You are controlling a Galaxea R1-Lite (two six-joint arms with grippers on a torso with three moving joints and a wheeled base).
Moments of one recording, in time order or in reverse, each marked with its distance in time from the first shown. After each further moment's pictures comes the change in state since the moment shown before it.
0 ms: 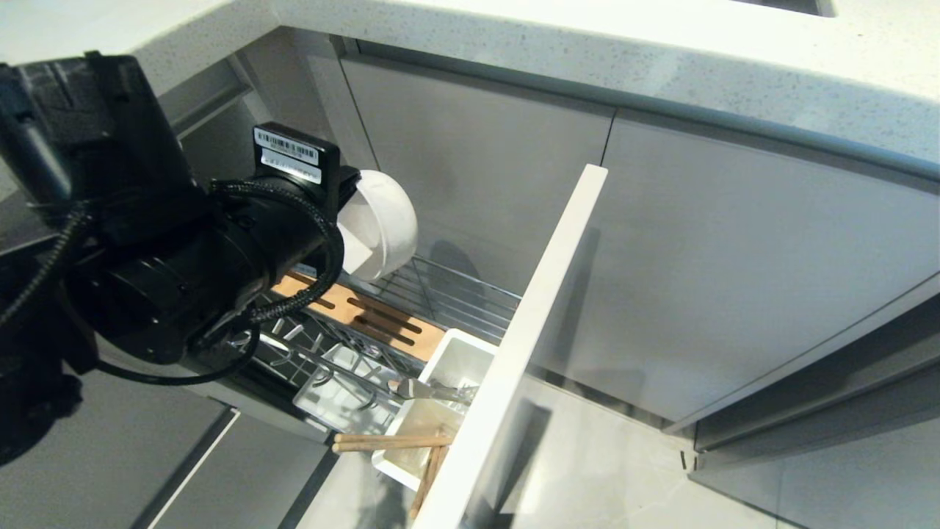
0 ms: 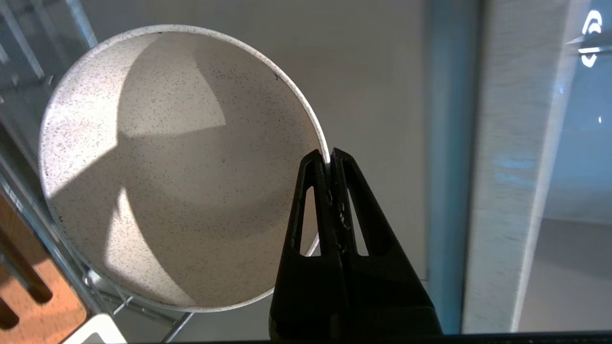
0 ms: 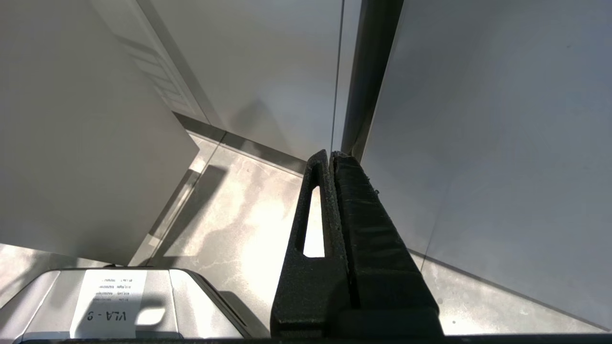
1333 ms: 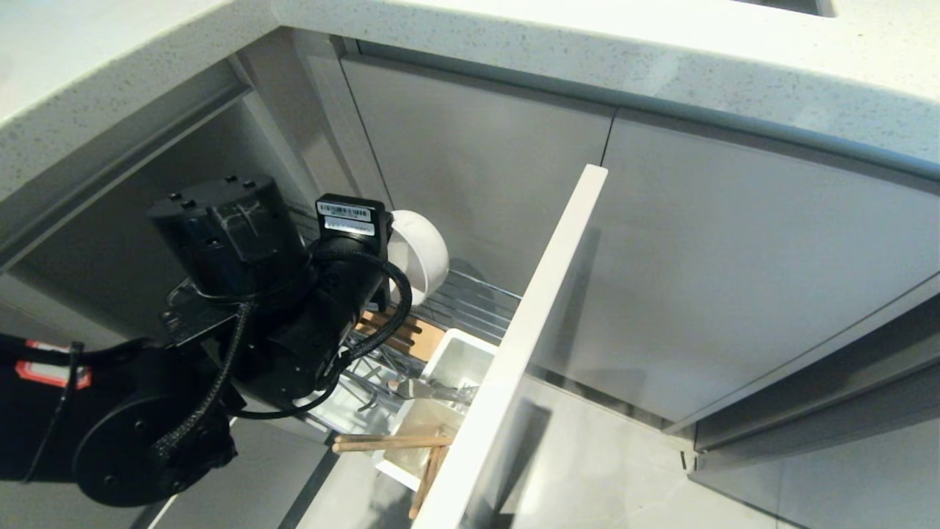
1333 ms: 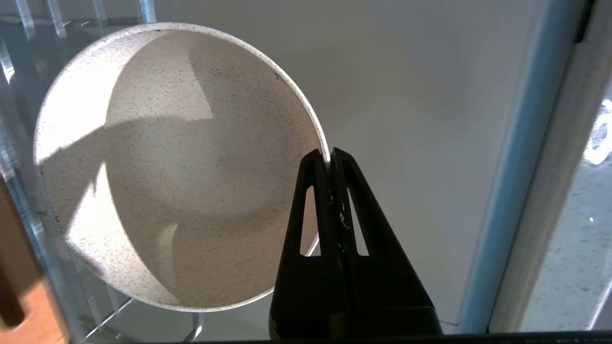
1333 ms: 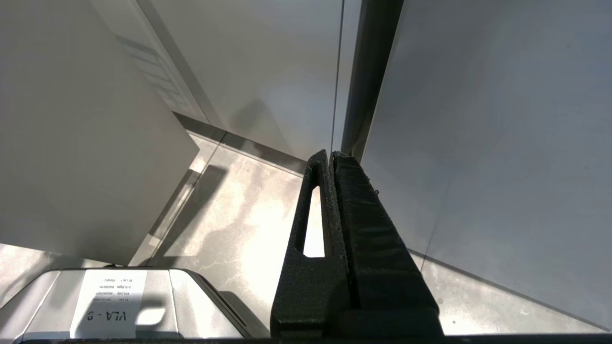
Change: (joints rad) left arm -0.001 0.184 0.142 -0.360 0.063 -0.158; right arm 0.000 0.000 0.000 0.000 0.000 0.000
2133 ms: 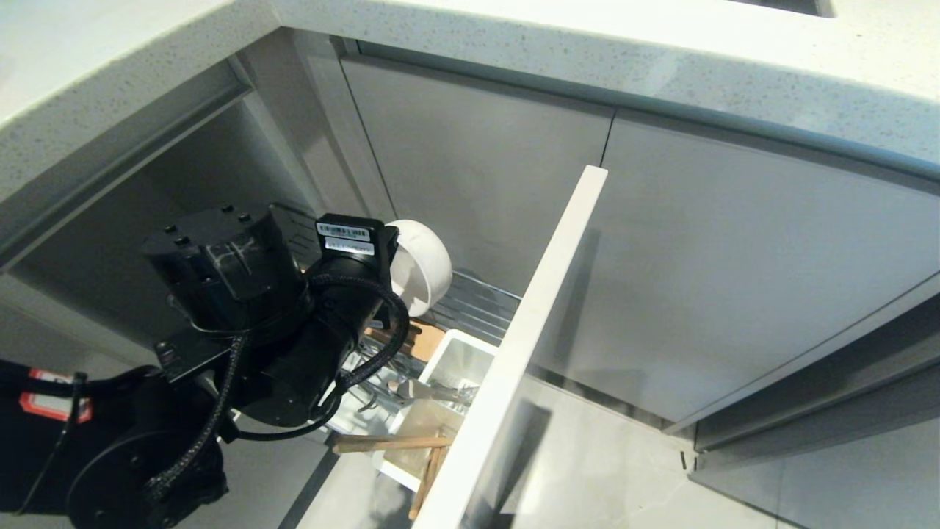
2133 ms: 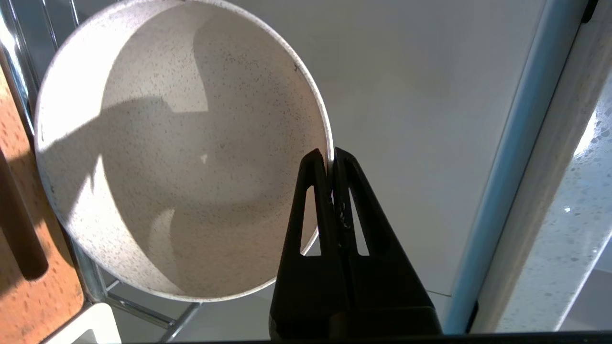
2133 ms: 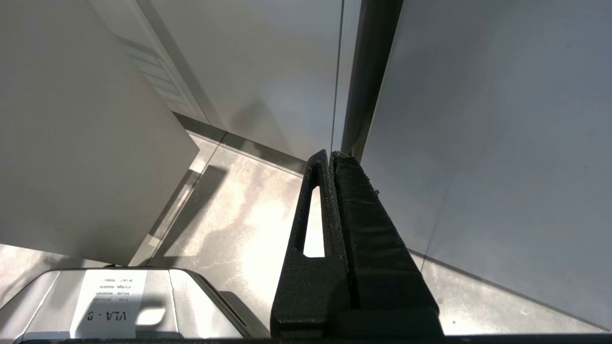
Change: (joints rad) left arm -0.013 -0.001 0.082 -0.067 -0.027 -0.059; right arm 0.000 0.000 0.000 0.000 0.000 0.000
